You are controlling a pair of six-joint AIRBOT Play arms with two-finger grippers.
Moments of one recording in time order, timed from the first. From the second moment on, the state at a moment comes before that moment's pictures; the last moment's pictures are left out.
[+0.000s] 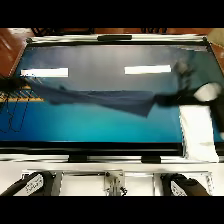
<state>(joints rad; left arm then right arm) 0.36 -1.07 1.31 0.96 -1.13 -1.20 0.05 -1.03 1.13 -1.16 1.11 1.44</state>
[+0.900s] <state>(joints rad) 0.36 -0.58 1.61 1.14 -1.27 -1.43 0.05 -0.67 1.70 -1.61 1.27 1.56</state>
